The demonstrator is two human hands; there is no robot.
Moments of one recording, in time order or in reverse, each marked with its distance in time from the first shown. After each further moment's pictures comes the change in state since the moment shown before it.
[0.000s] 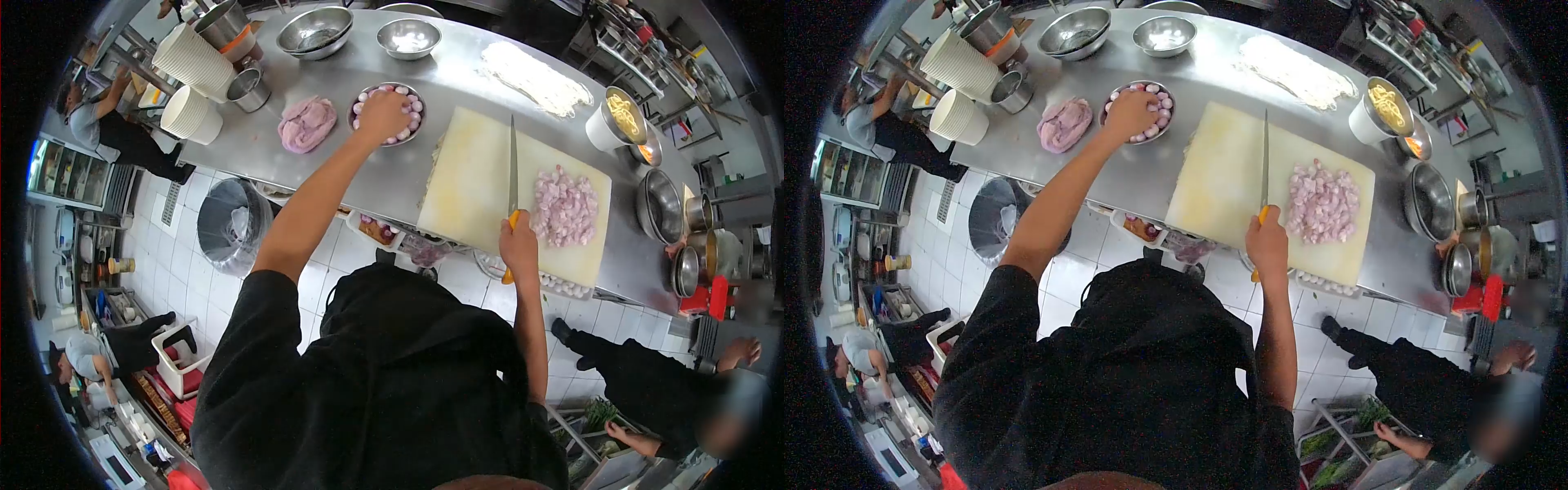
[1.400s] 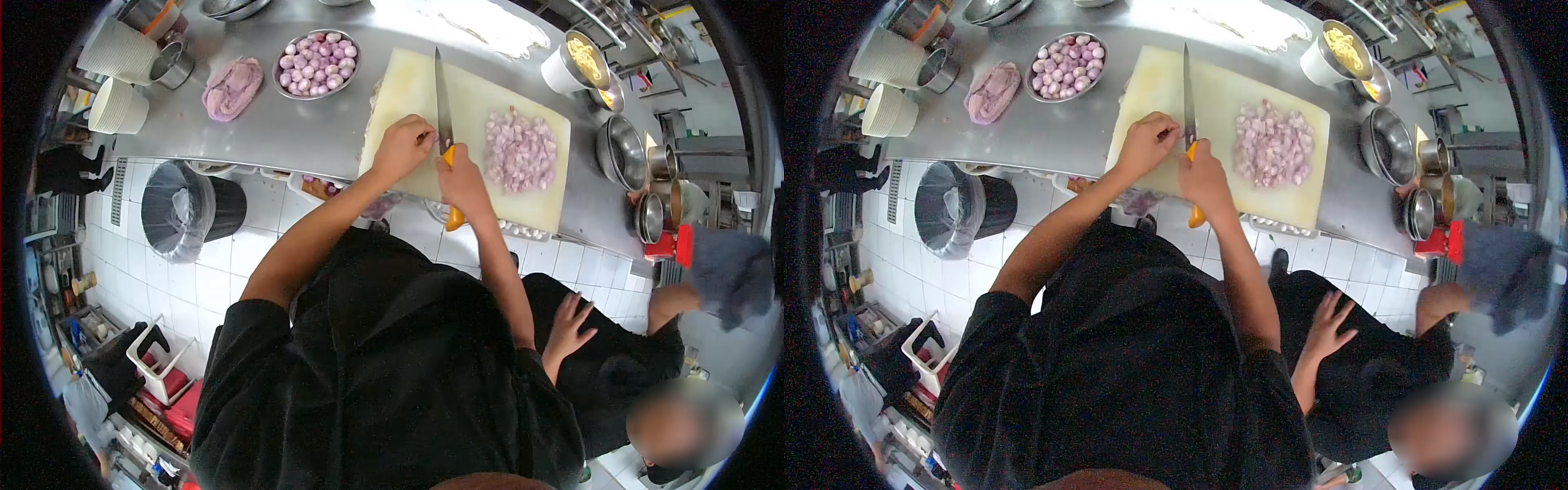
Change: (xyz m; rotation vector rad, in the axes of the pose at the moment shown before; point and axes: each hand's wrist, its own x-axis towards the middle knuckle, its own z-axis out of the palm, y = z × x) left_hand -0.108 0.148 0.106 -0.792 0.105 0.089; right_hand 0.017 -0.029 -0.006 0.090 -0.207 0.015
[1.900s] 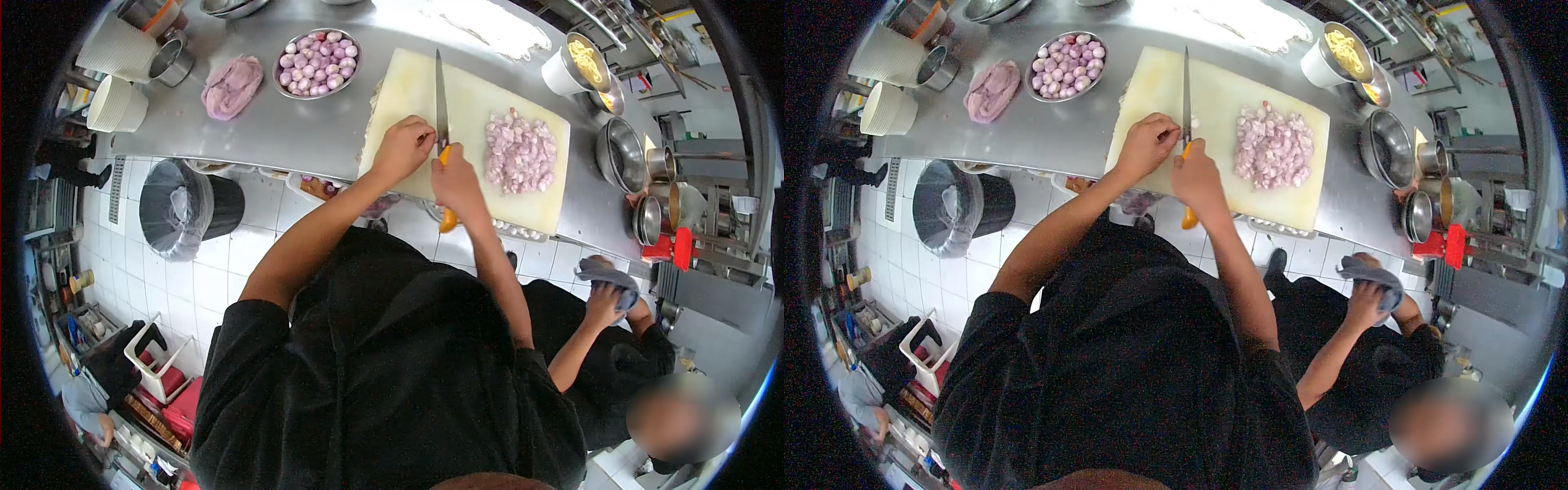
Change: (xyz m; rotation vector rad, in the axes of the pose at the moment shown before) left_hand -0.001 -0.005 0.003 0.002 0.005 0.006; right_hand 0.009 0.008 0.019 -0.103 0.079 -0.060
